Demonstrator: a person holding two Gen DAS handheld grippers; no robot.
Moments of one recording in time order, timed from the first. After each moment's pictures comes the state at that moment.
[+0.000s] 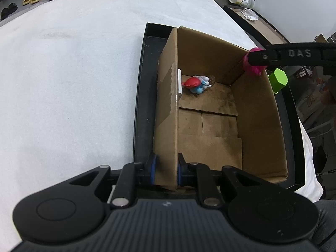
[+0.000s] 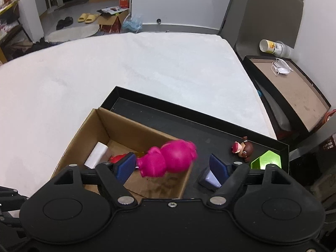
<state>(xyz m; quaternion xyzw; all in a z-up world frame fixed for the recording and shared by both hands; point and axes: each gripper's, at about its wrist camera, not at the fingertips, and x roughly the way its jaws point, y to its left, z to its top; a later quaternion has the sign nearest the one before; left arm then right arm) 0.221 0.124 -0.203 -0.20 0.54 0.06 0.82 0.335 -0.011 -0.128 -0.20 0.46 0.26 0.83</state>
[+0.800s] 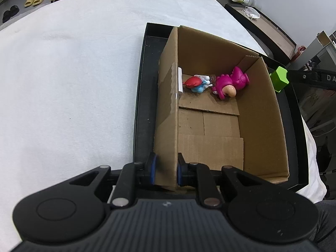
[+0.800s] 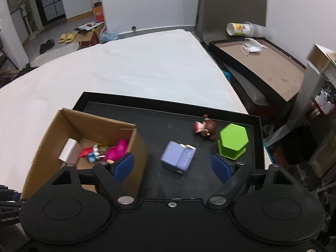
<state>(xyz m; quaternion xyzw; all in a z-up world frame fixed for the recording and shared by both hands) 0.223 0.118 -0.202 -0.19 0.54 0.06 0.82 0.354 -0.101 -0.134 -0.12 0.47 0.22 0.85</state>
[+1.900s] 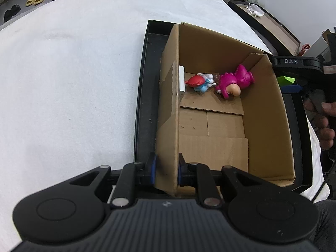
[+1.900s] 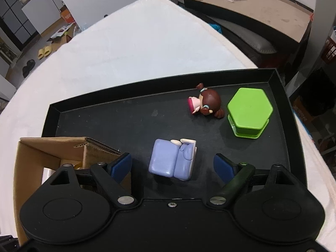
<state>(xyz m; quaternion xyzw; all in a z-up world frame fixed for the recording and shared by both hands) 0.230 0.116 -0.210 -0.19 0.55 0.07 0.81 0.417 -0.103 -0.213 -0.01 0.57 0.17 0.81</state>
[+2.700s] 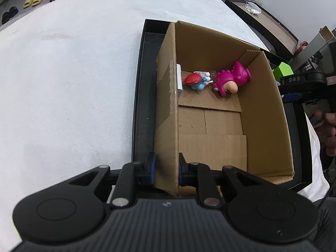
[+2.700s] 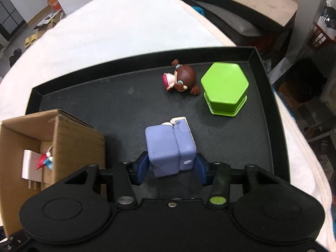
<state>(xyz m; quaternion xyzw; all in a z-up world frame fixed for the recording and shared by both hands) 0.231 0.113 -0.210 -0.18 0.55 0.07 0.81 0.407 -0.120 -0.215 -0.04 0.60 0.14 0.79</state>
